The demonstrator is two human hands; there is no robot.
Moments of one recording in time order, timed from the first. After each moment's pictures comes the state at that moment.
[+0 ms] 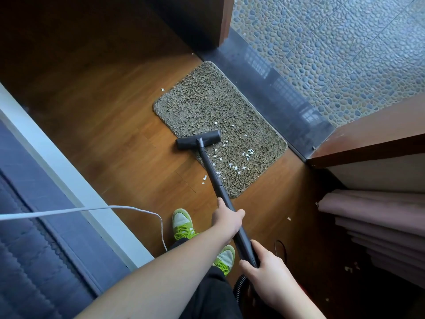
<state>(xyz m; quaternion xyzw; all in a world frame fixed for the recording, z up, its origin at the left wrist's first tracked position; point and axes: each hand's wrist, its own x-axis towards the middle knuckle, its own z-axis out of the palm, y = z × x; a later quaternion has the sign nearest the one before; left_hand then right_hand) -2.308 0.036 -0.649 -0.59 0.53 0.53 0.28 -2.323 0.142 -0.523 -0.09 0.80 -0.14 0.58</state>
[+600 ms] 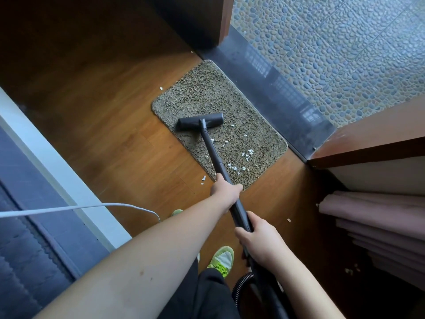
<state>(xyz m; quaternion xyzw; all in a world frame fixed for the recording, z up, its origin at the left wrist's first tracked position) -2.358 -0.008 -0.664 -0.59 0.55 0.54 0.23 -2.360 0.105 -0.559 -0.09 0.82 -0.16 0.53</state>
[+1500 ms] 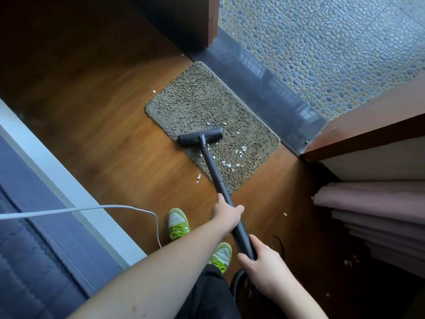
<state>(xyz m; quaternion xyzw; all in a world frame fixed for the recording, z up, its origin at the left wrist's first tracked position) -2.325 0.065 -0.653 -0.58 0.56 0.53 0.27 -2.331 0.181 -0.544 -0.08 0.81 -0.15 0.56</state>
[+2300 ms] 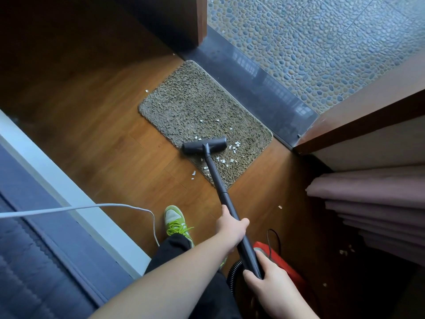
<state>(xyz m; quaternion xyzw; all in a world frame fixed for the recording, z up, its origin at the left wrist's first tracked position) -2.304 0.123 -0.640 -0.56 0.56 0.54 0.30 -2.310 0.233 -0.522 -0.03 0.82 -0.17 0.54</state>
